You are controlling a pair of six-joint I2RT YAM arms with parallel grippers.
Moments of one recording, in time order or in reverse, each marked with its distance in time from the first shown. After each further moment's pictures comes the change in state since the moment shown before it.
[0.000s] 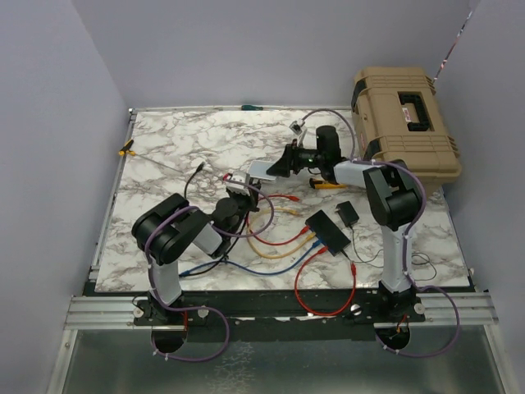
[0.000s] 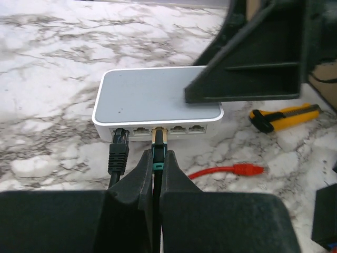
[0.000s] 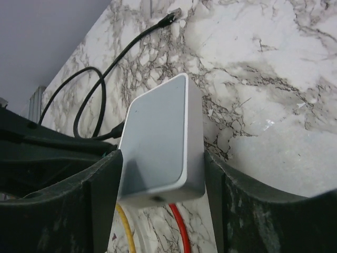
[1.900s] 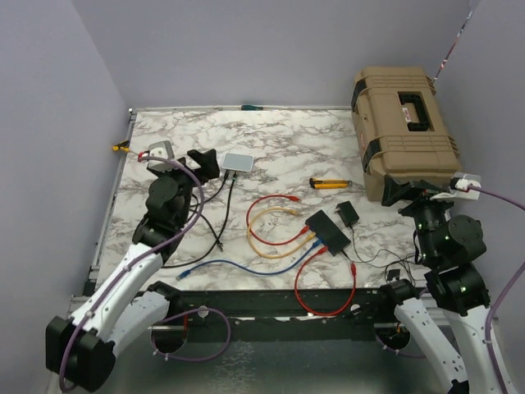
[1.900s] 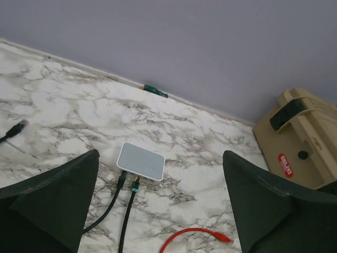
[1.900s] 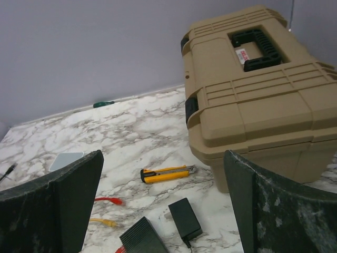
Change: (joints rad) left arm 0.269 -0.929 0.143 -1.010 -0.079 -0.190; right arm -0.083 -1.779 -0.558 -0.783 1.226 -0.080
